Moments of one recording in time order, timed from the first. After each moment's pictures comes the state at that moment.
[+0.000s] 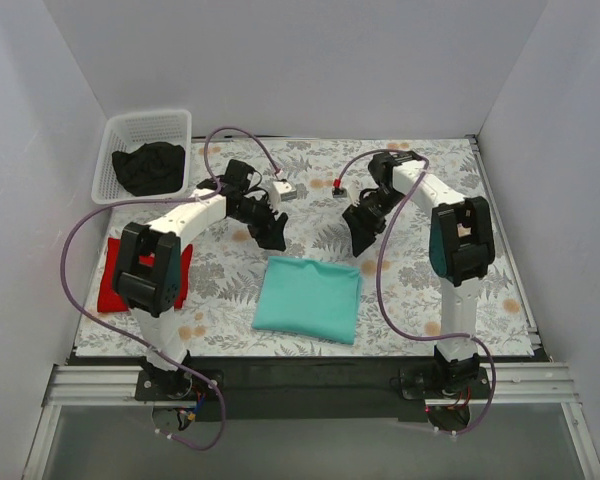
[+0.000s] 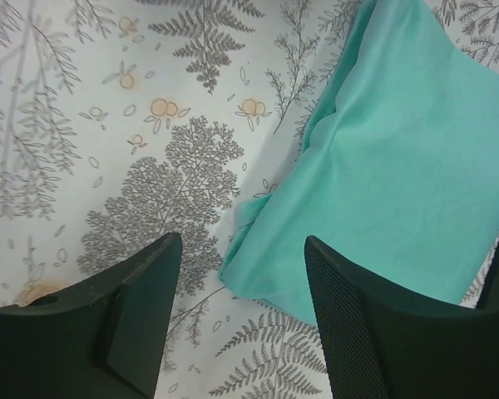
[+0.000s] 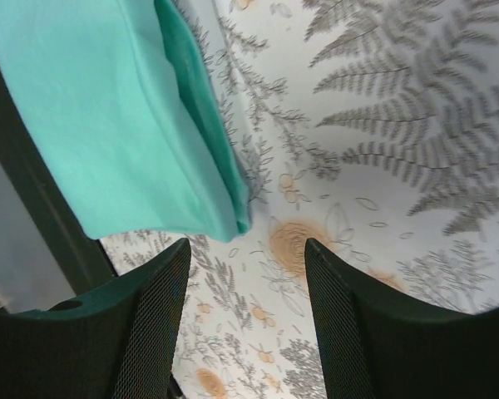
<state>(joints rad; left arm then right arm) -0.36 1.80 1.33 -0.60 0.72 0.57 0.32 2.10 1.75 -1.26 -0.67 -0.72</state>
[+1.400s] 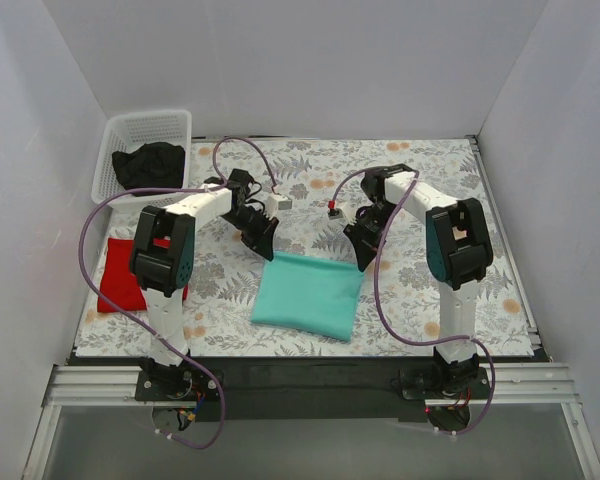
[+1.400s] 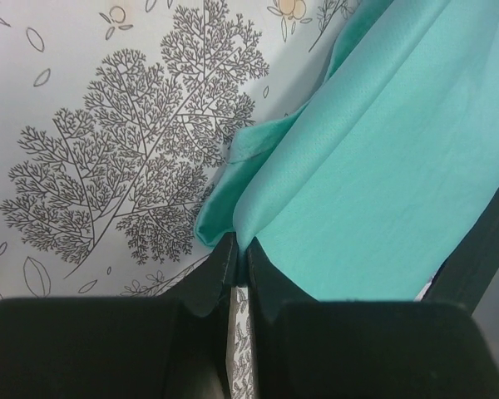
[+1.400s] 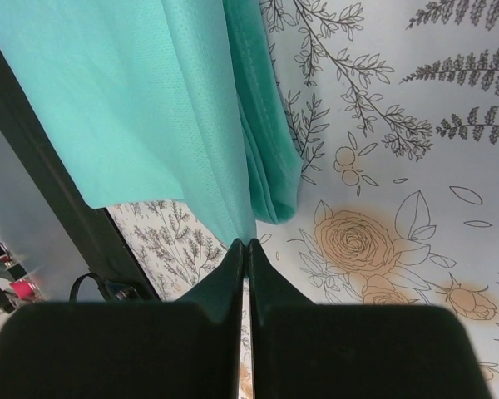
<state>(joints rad) -0.32 2.04 1.46 -0.87 0.70 0.55 0.37 2.08 1.59 -1.29 -0.61 -0.75</state>
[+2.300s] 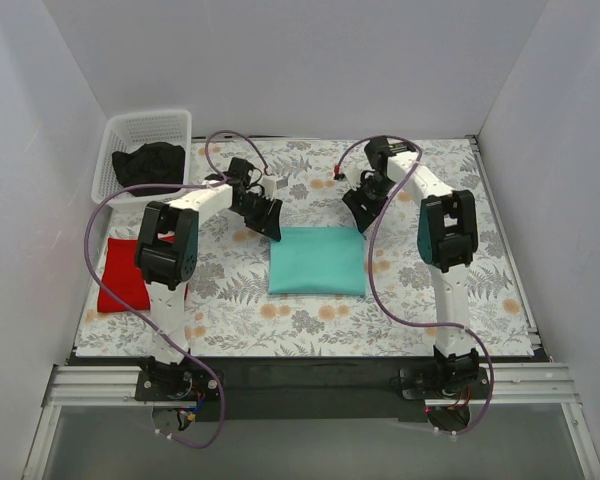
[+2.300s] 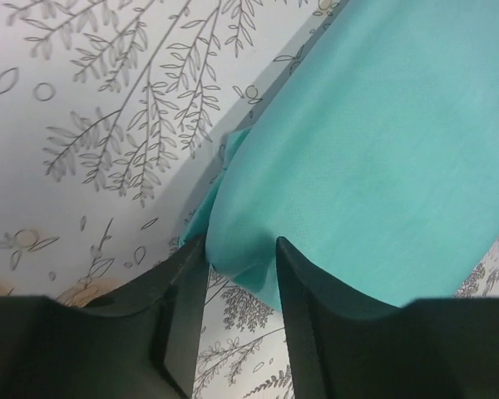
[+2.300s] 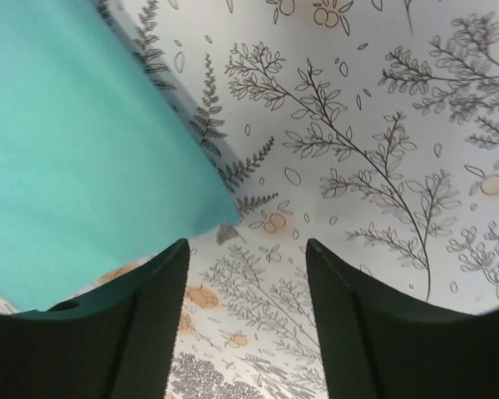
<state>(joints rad) -0.30 2.13 1.54 -0.61 0.63 0.24 0.30 2.32 1.99 -1.14 -0.36 -0.62</state>
